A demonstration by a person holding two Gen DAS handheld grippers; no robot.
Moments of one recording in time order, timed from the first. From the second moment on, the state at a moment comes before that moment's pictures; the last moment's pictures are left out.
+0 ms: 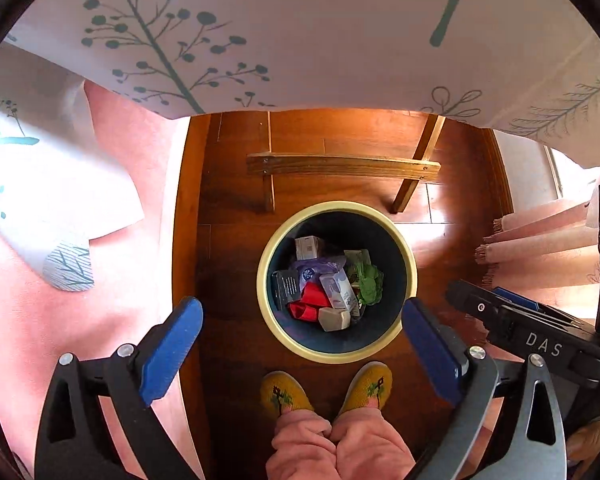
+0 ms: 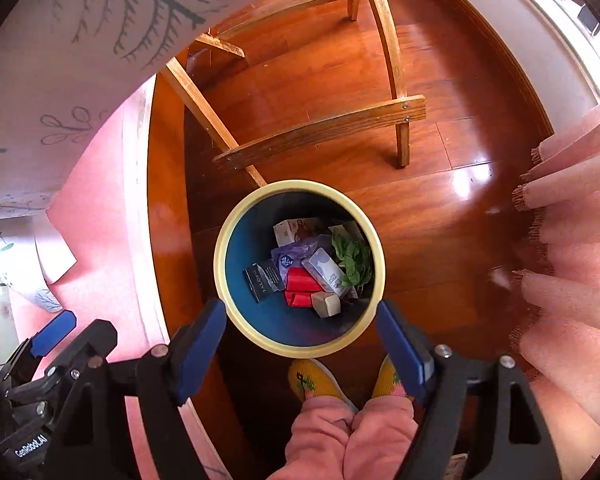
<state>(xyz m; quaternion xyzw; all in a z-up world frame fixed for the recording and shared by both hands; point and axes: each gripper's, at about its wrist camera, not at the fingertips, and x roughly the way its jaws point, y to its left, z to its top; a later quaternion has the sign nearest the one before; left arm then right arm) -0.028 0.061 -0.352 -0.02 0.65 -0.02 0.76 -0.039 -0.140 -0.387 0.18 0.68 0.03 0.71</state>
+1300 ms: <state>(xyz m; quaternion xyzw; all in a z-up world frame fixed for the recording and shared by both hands) -0.048 0.005 0.011 0.04 0.48 -0.06 0.88 -0.074 -0.158 -0.051 0.05 0.55 0.07 0.83</state>
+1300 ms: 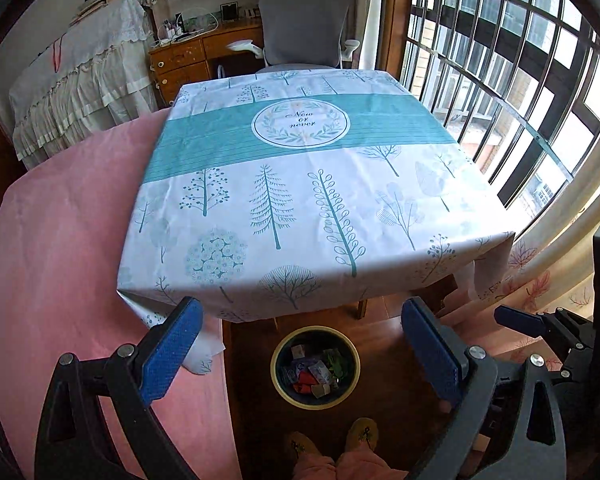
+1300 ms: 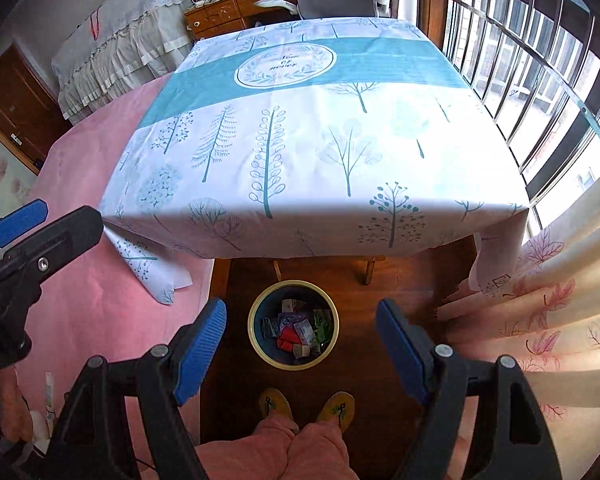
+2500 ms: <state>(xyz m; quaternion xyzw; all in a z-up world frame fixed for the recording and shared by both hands) -0.073 0.041 0.058 0.00 0.44 0.00 0.90 -0.075 -0.132 0.035 0.04 0.47 0.06 0.88</state>
